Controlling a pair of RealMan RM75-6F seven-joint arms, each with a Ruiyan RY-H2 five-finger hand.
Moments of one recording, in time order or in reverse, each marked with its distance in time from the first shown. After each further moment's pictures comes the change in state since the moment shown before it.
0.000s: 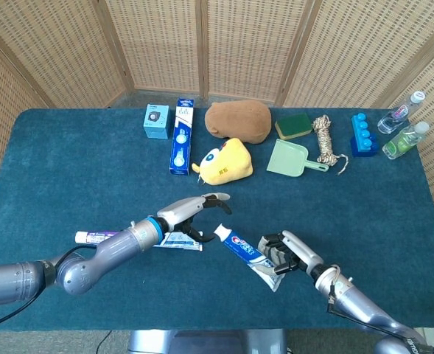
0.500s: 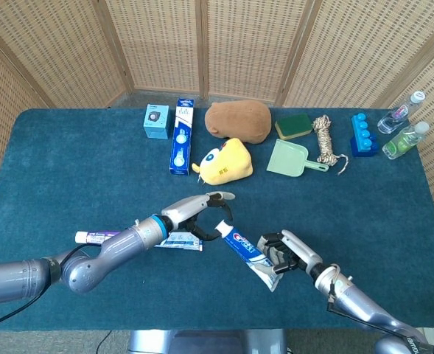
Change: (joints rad) left arm -0.026 -0.017 0.009 0.024 0.034 0.019 -0.064; right arm 0.016 0.010 -0.010 0.003 -0.012 -0.003 0.051
